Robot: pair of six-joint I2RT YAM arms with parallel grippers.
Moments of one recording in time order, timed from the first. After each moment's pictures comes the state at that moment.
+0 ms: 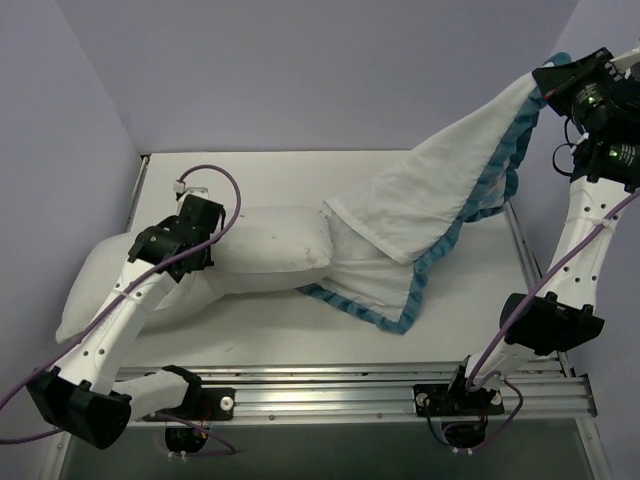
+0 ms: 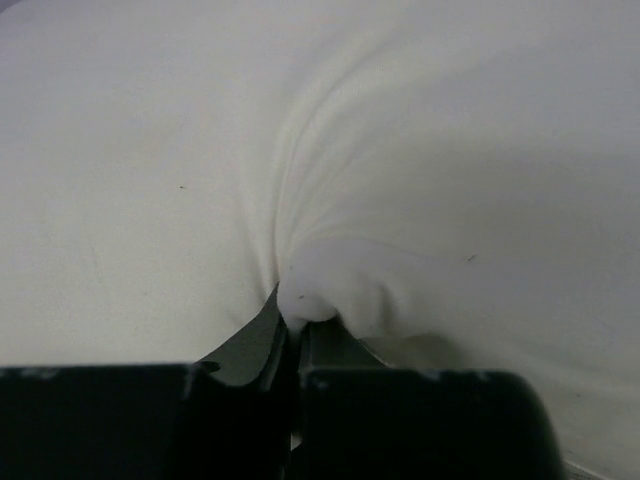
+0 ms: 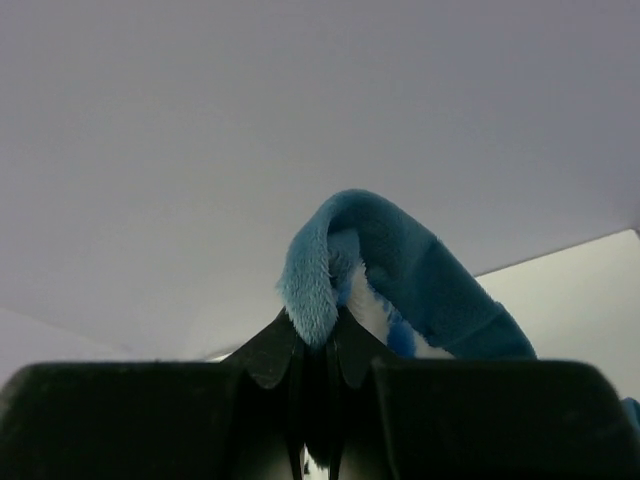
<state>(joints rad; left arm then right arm) -0.44 1.14 1.22 -1.09 -0.59 -0.36 -0.43 1.65 2.12 -0.46 -0.49 0.67</state>
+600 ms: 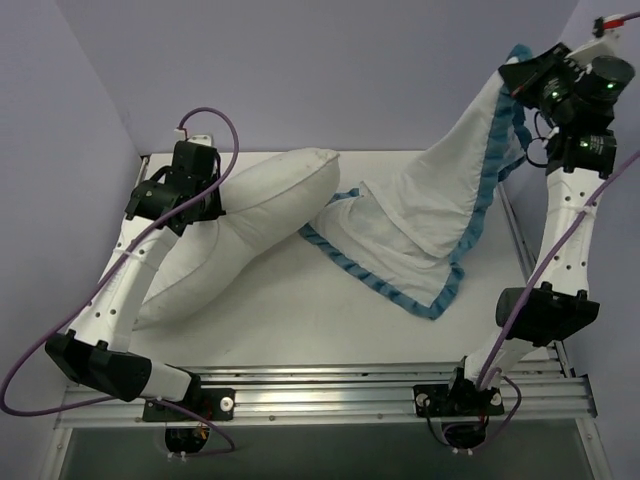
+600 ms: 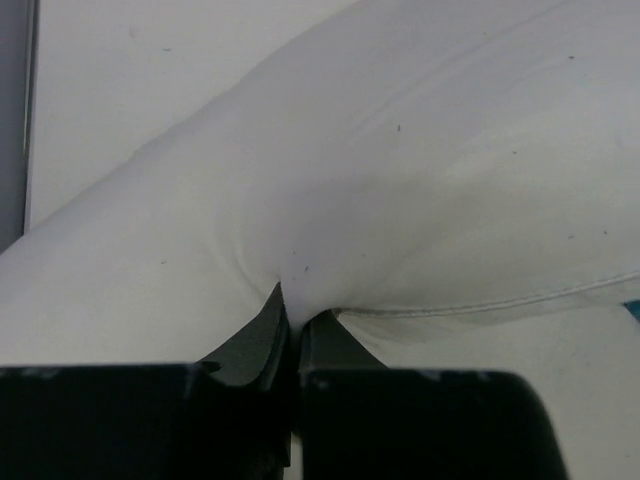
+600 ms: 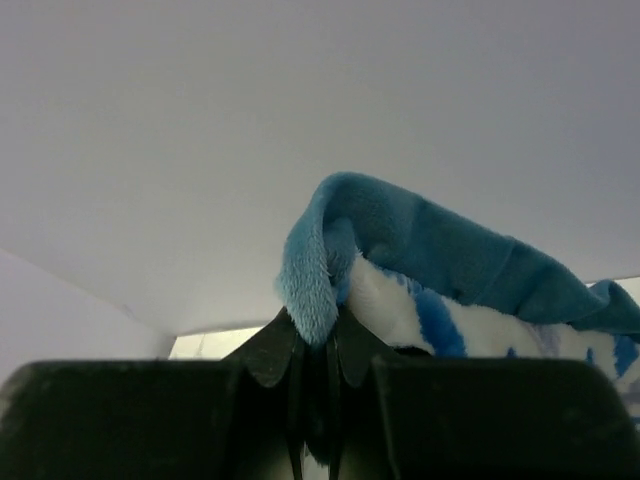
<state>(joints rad) -0.36 1.42 1.66 -1.03 -0.35 -0.33 -0.32 1.72 2.19 -0.38 -0.50 0.61</state>
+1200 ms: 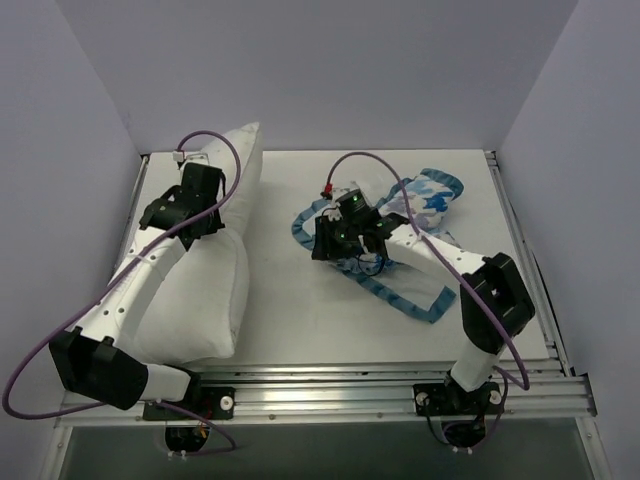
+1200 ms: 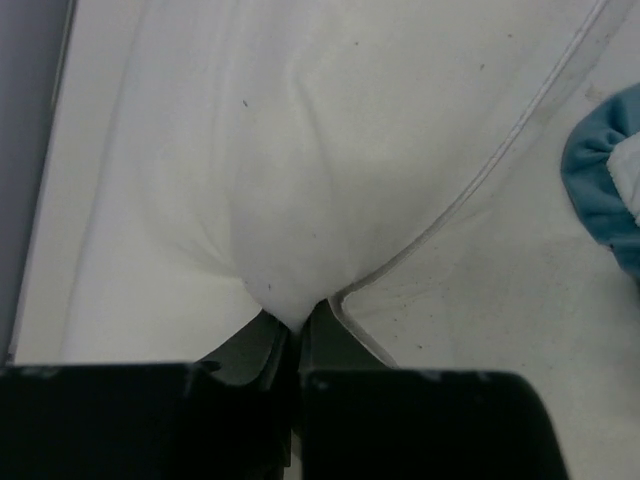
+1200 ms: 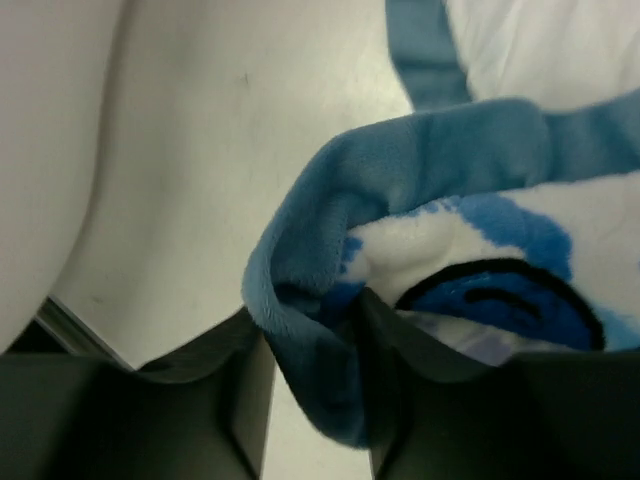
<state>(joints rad) -0.33 1.37 1.43 -0.91 -0.48 -0.38 0.59 1.70 1.27 -0.33 -0.24 0.40</state>
